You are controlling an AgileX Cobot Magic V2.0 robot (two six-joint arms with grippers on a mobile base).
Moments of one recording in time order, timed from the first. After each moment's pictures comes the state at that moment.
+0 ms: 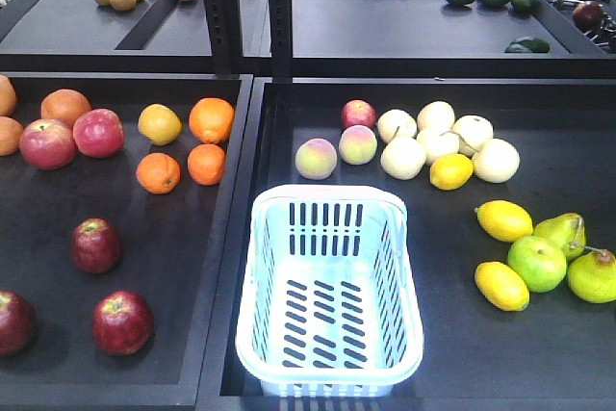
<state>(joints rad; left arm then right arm) -0.02 -0.01 0.03 -0.03 0.08 -0.05 0.00 -0.01 0.03 -0.07 0.14 0.08</state>
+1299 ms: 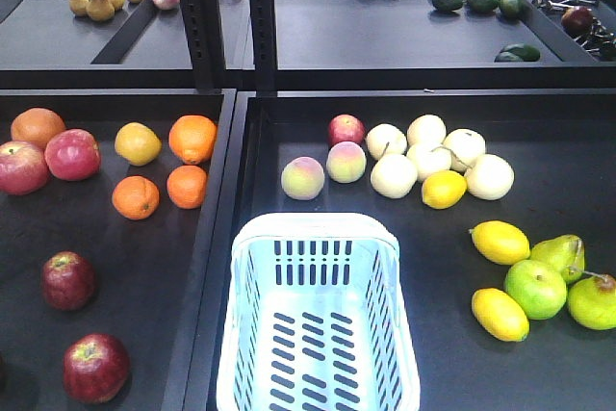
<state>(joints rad) -0.02 -0.01 0.03 -0.03 0.08 -0.05 0.00 -0.01 0.03 -0.07 0.14 0.08</state>
